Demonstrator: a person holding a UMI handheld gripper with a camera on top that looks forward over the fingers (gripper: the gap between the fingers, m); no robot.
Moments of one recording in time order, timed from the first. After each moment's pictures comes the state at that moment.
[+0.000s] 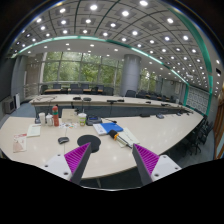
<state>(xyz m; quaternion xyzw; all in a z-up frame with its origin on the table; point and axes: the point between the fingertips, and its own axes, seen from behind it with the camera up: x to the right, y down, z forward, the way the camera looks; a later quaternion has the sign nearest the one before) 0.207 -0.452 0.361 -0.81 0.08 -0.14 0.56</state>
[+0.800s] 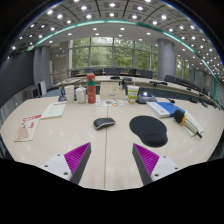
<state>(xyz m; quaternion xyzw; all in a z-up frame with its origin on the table) 0.000 -0.199 0.088 -0.86 -0.03 0.00 0.51</state>
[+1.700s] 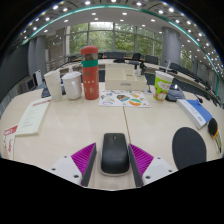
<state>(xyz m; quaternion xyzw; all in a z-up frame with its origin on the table) -0.087 0.058 -0.013 -0.90 -0.03 0.00 0.43</state>
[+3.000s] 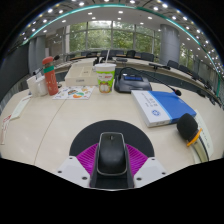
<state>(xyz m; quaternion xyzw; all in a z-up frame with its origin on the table) 0.181 0.026 -0.008 -0.90 -0.04 0.01 0.42</state>
